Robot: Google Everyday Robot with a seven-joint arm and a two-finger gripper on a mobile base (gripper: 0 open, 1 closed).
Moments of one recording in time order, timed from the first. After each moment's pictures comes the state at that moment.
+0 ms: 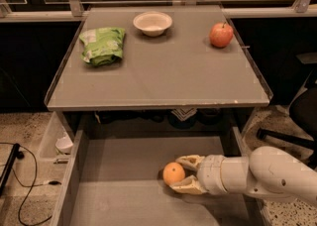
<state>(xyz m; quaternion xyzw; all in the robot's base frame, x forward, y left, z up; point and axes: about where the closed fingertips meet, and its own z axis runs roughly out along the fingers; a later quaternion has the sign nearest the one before) 0.420 -0.082 0.627 -0.54 0.71 0.21 0.39</state>
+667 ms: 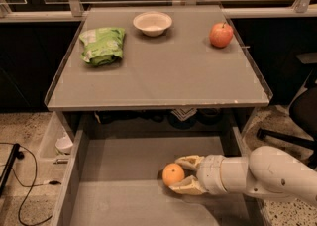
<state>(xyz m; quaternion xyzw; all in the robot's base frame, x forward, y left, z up) 0.420 -0.082 0.627 -0.54 0.71 0.21 0.39</state>
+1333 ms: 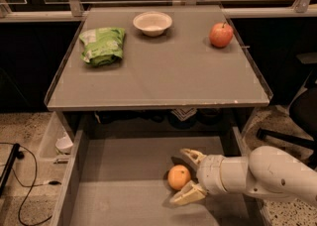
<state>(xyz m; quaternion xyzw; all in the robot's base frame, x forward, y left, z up) 0.420 -0.082 0.627 -0.54 0.71 0.21 0.39</state>
